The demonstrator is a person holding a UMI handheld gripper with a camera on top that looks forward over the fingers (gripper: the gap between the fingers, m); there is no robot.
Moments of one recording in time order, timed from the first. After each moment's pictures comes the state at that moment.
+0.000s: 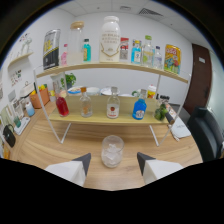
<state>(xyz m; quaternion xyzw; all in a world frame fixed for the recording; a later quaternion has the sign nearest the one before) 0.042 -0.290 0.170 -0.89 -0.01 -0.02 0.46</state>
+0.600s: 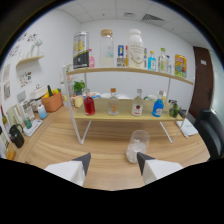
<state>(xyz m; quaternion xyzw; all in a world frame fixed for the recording) -0.041 -0.327 0.170 -0.86 -0.02 0.01 0.50</state>
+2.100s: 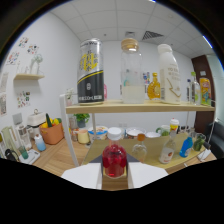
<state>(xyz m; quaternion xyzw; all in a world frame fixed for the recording) -0.113 -0.165 0.233 -0.77 -0.01 0.03 0.63</state>
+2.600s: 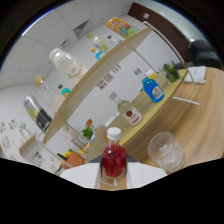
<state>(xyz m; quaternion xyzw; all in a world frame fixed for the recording) -0.043 -0.209 0.185 -0.73 0.27 0.29 0.55</state>
